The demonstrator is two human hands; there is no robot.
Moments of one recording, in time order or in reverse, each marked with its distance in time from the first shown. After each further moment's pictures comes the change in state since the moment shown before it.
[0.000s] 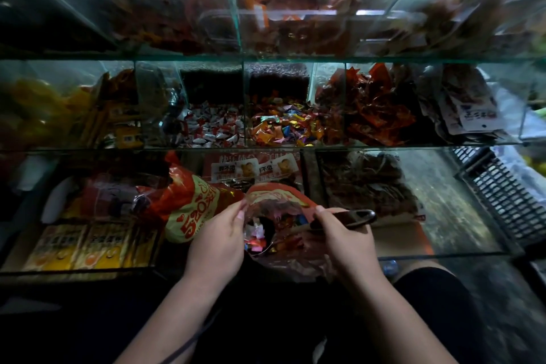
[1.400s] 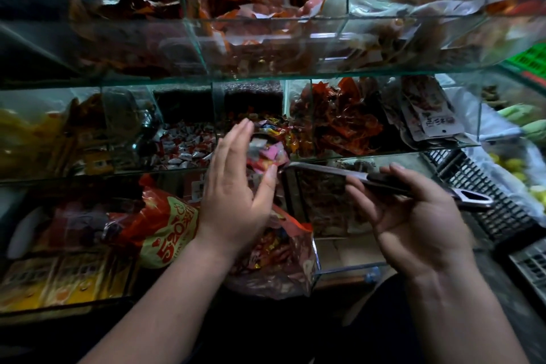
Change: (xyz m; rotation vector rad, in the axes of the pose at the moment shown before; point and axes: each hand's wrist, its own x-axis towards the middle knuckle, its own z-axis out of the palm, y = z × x) left_hand 0.033 0.117 -0.009 -0.049 0.293 0.575; right_hand -0.035 -0.129 -0.065 0.693 -0.081 -0.052
